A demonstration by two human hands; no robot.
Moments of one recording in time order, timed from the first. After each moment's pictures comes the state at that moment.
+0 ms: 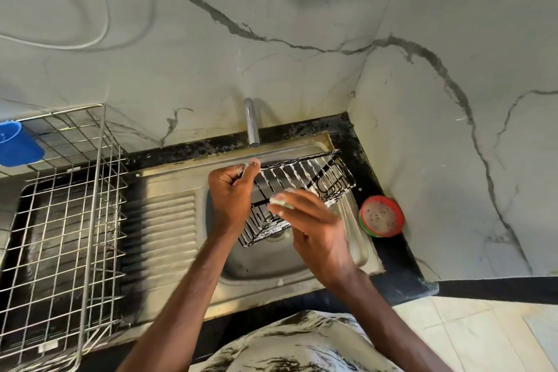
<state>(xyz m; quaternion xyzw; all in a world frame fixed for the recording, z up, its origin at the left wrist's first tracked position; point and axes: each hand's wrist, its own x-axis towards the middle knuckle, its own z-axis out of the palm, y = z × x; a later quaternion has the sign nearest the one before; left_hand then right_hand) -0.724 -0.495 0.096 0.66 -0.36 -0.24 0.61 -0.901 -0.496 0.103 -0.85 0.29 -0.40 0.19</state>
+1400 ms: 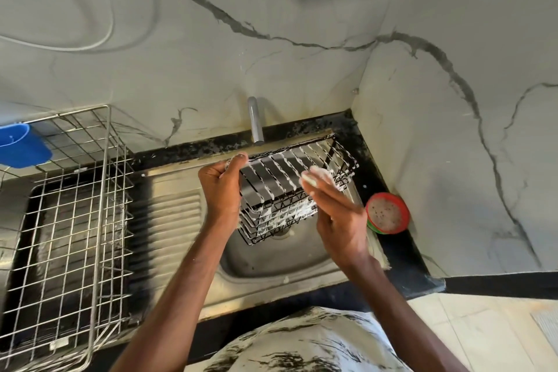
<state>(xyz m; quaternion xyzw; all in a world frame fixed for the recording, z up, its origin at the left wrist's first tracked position) -0.705 -0.498 0.095 0.63 -0.24 -0.27 0.69 -0.915 -0.515 0.085 -0.81 0.35 -0.44 0.14</state>
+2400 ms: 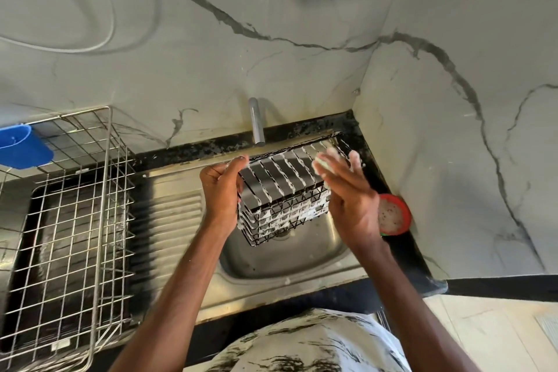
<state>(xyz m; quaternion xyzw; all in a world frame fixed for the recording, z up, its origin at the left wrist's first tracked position) -0.700 -0.497 0.096 0.62 -0.21 -0.34 0.67 -0.921 -0.548 0.088 -0.80 0.36 -0.46 0.10</state>
